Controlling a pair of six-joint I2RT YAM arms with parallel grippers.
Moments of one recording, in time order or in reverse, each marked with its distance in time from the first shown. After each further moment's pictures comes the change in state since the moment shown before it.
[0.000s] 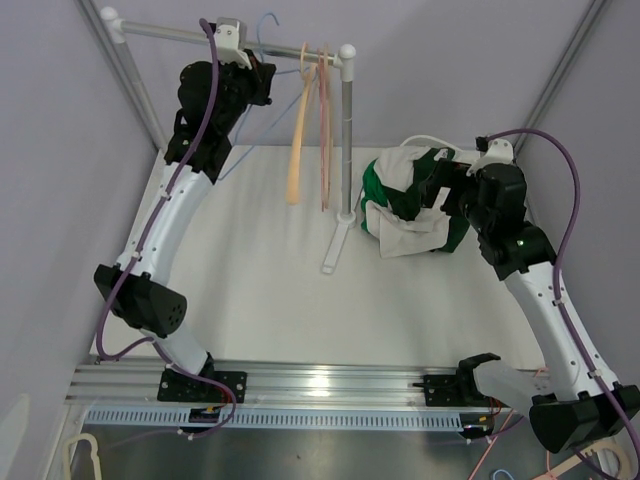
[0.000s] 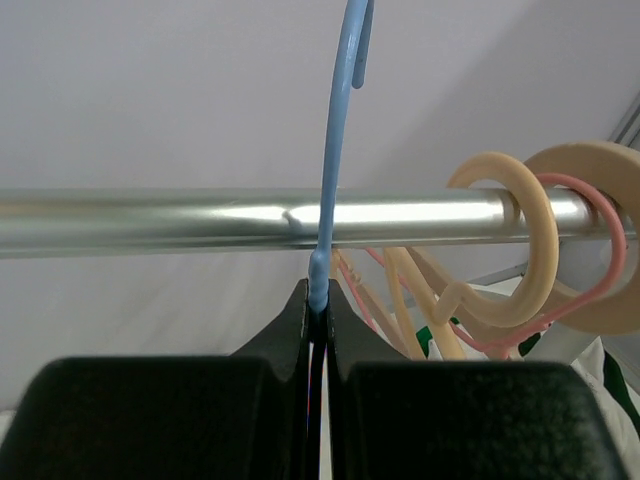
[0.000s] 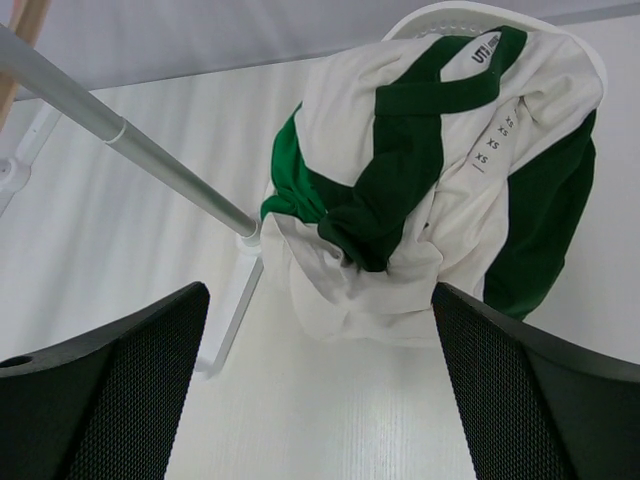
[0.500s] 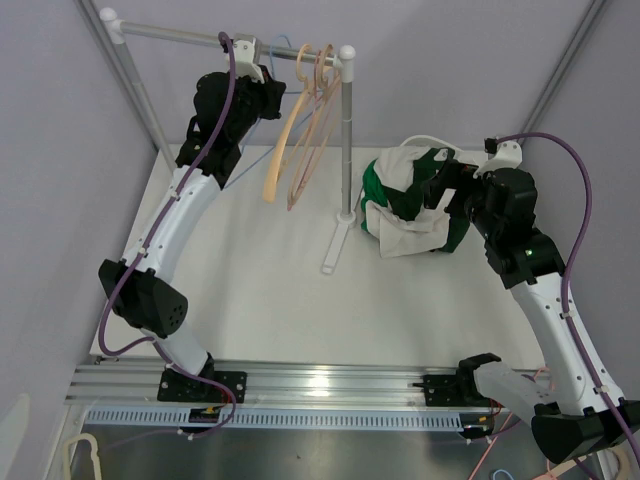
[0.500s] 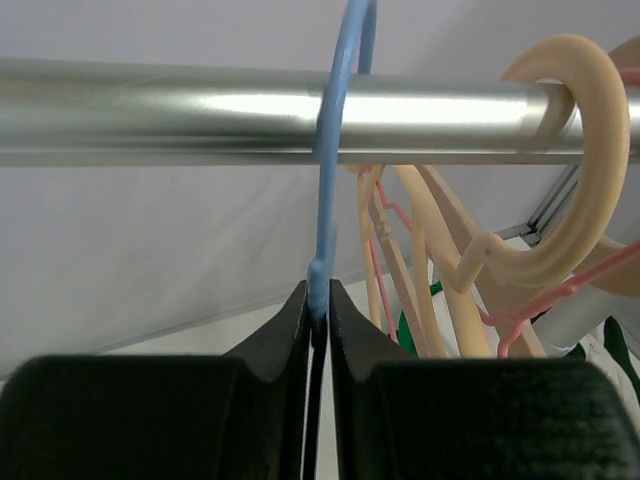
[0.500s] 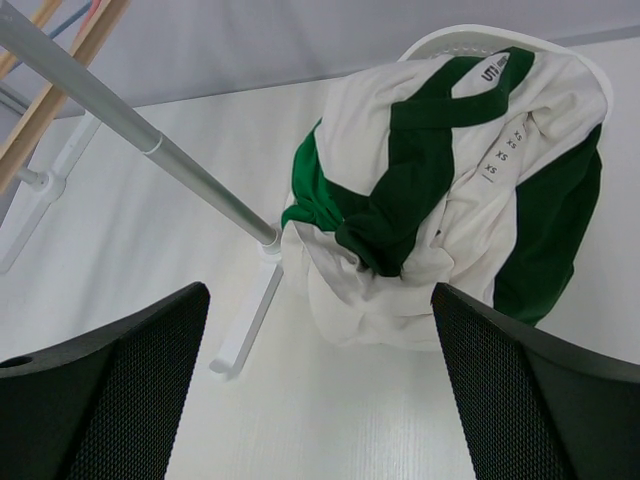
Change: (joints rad) left arm -0.028 0.002 -0.089 -0.003 -0.009 0.000; right arm 0.000 -0.060 0.000 0.000 -0.021 0.019
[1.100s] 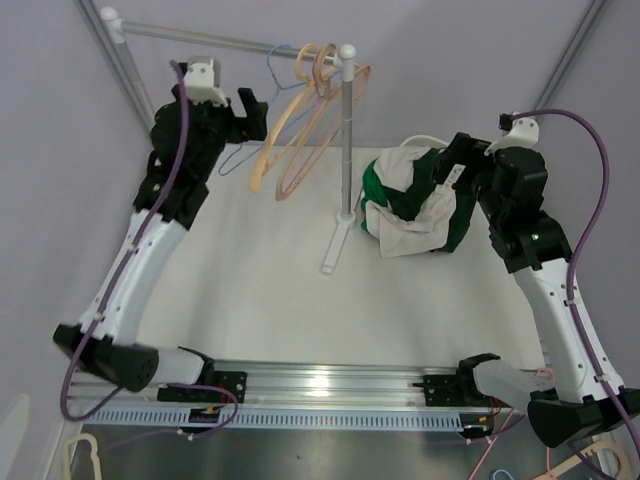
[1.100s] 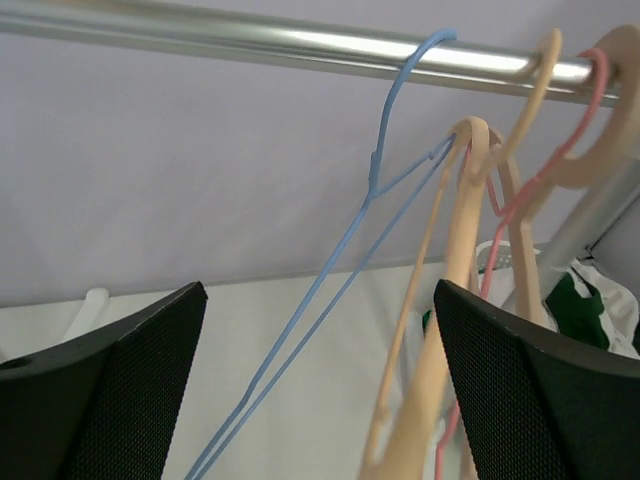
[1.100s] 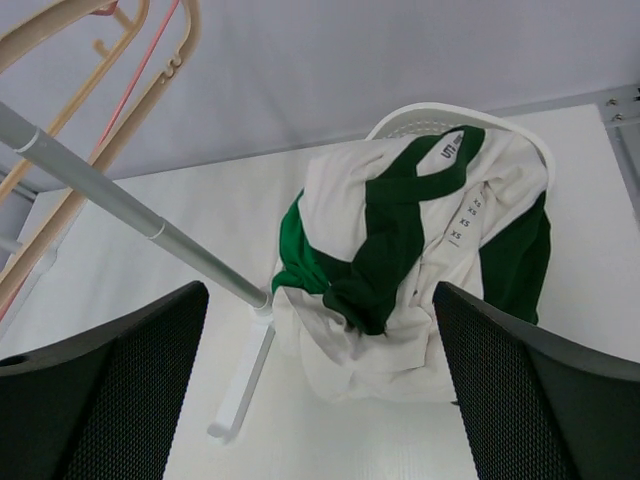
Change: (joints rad) left arm -0.003 -0.280 -0.191 -0.105 -0.175 0.017; right arm -0.007 0.085 0.163 0.004 0.094 -0.008
